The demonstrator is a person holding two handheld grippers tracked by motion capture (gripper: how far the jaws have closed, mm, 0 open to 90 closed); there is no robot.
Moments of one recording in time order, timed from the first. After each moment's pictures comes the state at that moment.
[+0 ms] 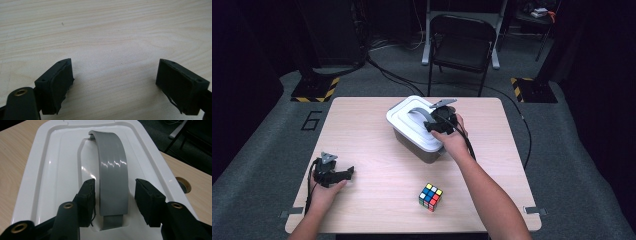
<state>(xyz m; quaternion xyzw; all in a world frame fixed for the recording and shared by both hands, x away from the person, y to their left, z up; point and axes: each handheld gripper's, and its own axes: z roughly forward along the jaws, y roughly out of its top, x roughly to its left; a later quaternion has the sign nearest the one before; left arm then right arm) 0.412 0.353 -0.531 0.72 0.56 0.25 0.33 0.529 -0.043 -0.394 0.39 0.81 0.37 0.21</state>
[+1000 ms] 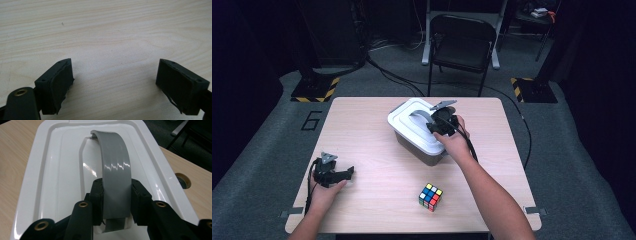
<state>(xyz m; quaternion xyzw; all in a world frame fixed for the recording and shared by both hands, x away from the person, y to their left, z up) 0.412 0.353 -0.531 0.72 0.56 0.25 0.33 0.519 -0.047 -0.390 0.38 0.83 0.36 0.20</state>
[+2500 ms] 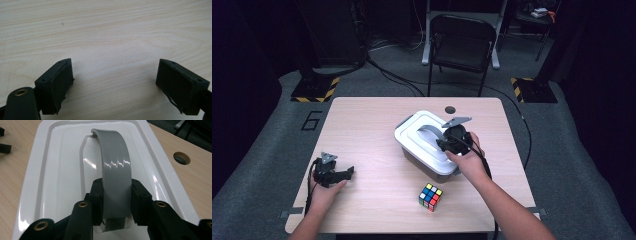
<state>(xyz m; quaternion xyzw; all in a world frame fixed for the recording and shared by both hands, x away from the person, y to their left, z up) 0.412 0.353 -0.531 0.72 0.56 0.25 0.33 0.454 -0.078 -0.388 0.39 0.83 0.35 0.19</state>
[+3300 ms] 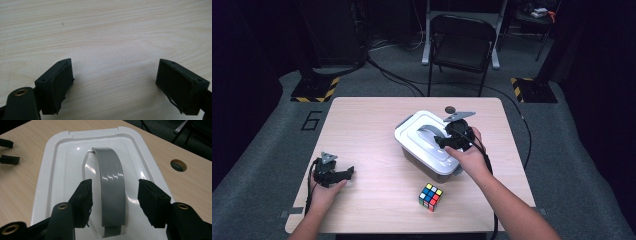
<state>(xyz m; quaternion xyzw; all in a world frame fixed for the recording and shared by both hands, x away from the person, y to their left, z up) 0.412 0.353 -0.531 0.72 0.56 0.25 0.33 0.457 -0.080 -0.368 0.38 0.82 0.37 0.19</state>
